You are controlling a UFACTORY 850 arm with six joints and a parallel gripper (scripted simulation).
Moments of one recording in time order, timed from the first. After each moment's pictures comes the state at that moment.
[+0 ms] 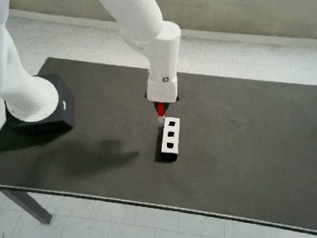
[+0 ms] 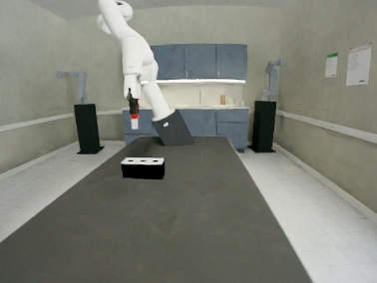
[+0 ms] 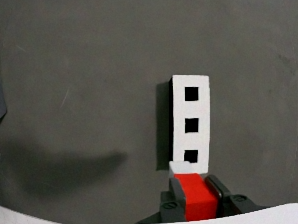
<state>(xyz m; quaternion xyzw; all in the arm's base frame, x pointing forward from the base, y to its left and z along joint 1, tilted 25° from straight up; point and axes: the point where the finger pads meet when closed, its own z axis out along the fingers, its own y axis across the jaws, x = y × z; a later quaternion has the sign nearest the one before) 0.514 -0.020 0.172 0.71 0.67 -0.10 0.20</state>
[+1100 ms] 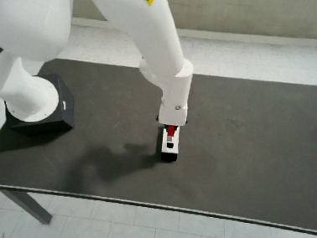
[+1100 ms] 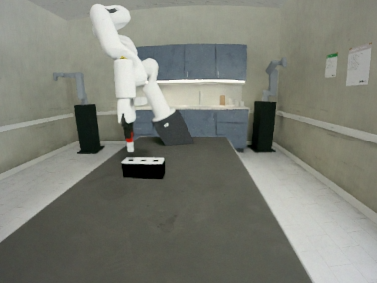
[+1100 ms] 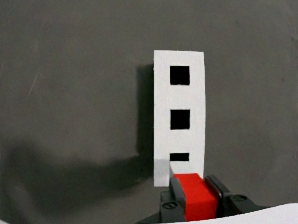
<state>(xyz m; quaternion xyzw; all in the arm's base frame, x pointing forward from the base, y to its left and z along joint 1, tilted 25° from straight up) 0.566 -0.080 0.094 0.71 0.67 -0.11 0.18</state>
